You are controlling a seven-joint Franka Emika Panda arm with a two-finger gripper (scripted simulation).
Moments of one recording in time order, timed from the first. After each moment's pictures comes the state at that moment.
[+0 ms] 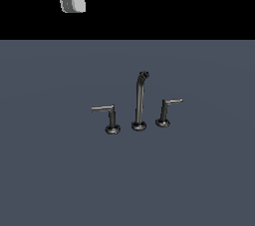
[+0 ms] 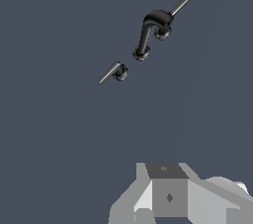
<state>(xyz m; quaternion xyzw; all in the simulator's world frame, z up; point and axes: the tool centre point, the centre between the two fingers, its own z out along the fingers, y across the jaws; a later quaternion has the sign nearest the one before) -0.189 0.074 0.337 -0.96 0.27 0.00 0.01</state>
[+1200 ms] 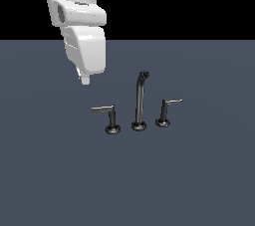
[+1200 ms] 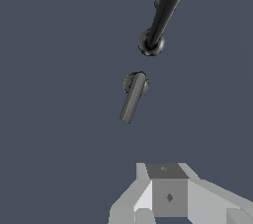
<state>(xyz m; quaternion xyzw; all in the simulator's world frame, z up) -0.099 0.106 0.202 -0.87 0.49 0.00 0.01</state>
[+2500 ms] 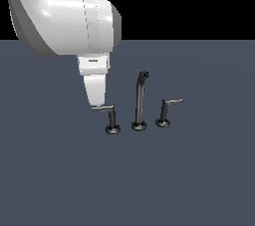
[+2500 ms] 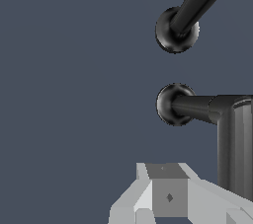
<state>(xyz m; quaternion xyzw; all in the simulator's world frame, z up) -0.027 0.095 0.101 -0.77 0.63 0.00 0.00</state>
